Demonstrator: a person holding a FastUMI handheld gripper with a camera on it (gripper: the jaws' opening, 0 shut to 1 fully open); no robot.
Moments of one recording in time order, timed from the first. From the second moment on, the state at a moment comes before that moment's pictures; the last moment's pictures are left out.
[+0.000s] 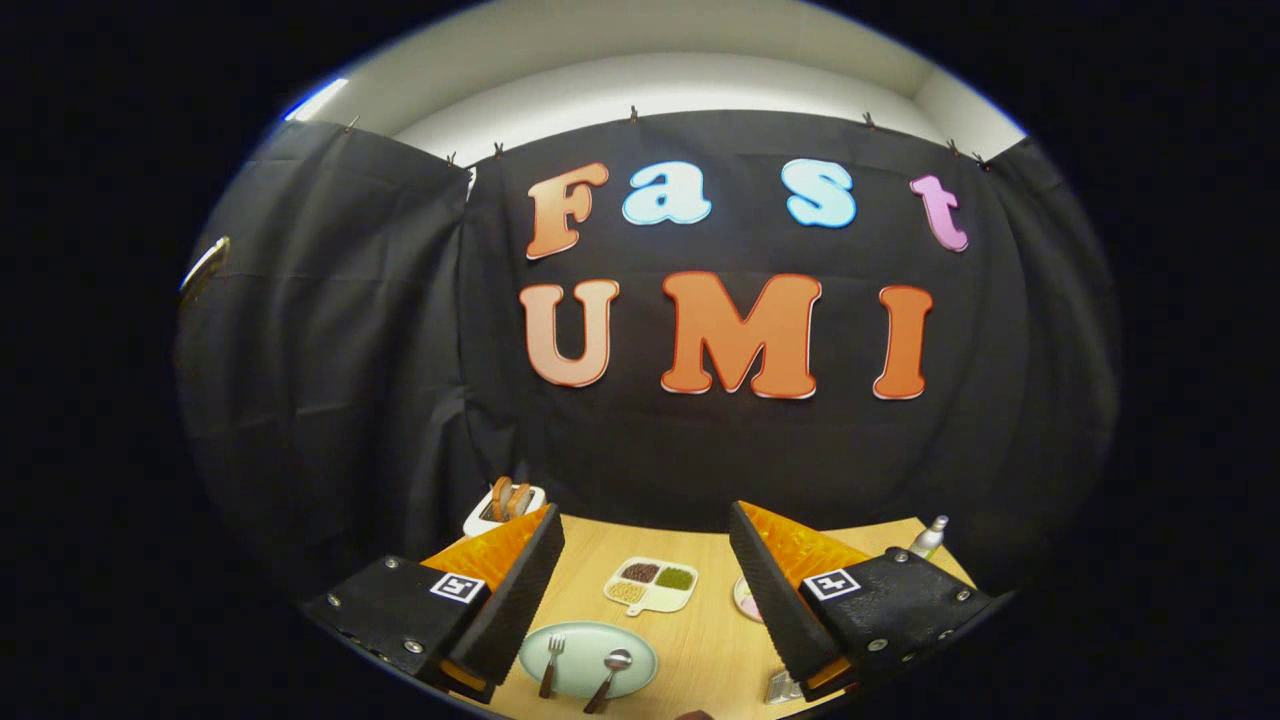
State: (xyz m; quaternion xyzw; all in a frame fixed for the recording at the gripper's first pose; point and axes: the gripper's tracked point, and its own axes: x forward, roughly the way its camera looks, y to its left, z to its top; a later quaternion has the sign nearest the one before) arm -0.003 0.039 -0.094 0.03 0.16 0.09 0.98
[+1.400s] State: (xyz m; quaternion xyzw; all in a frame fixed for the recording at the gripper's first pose) arm -0.084 0.103 -0.400 0.02 0.70 0.11 0.71
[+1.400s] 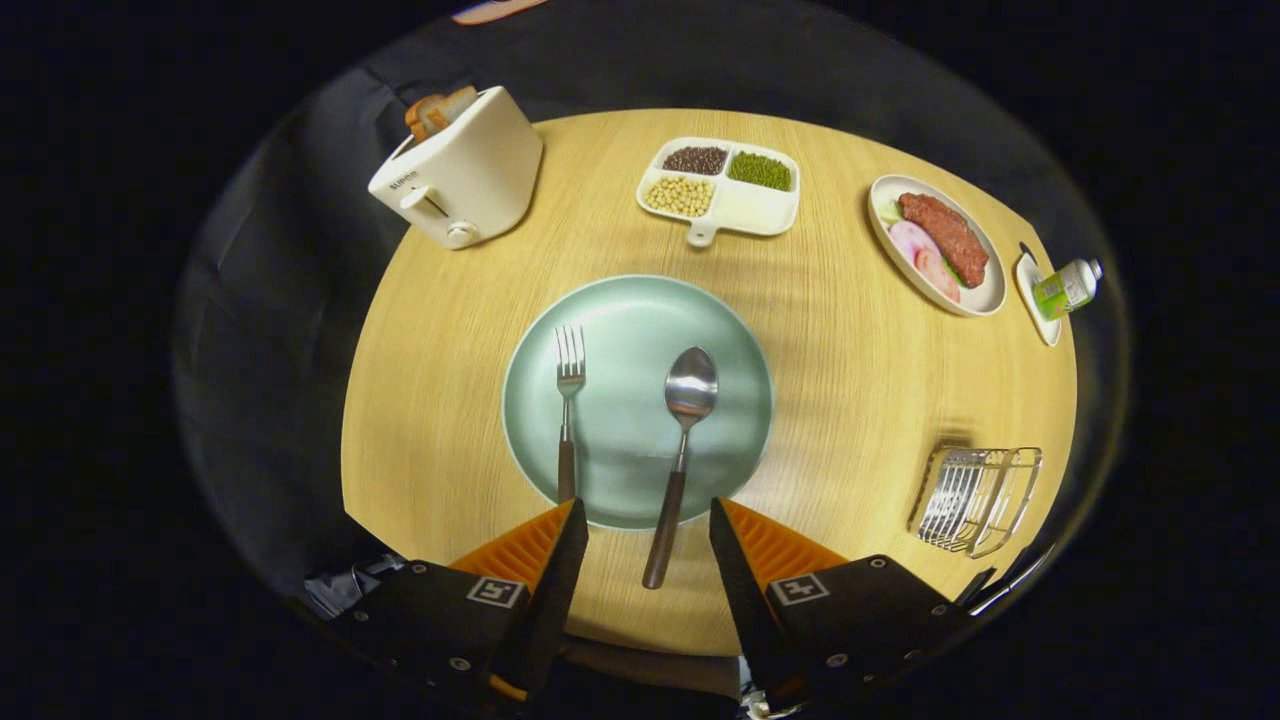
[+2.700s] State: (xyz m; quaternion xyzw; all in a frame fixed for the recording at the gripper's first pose) arm -0.078 0.099 -0.469 0.03 0.72 0.06 0.69
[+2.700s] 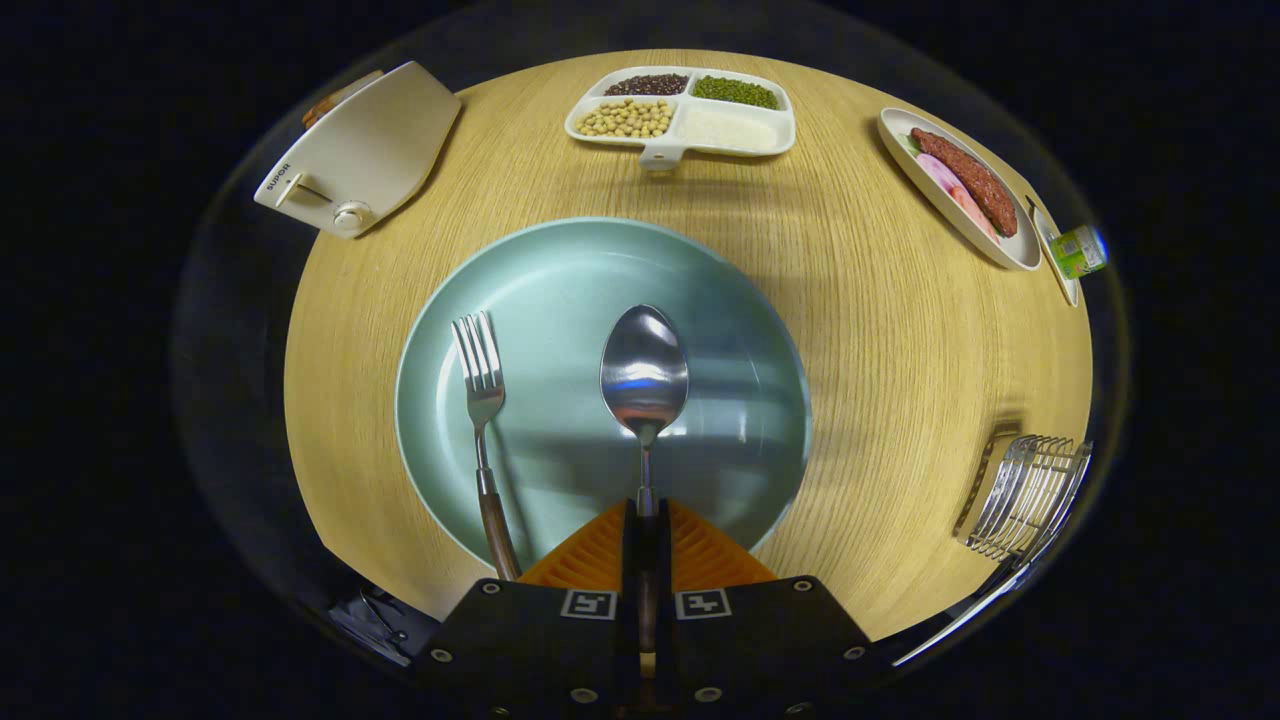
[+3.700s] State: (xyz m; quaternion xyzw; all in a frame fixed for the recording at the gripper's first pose) arm -0.045 0.053 -0.362 0.15 0.58 0.06 0.79
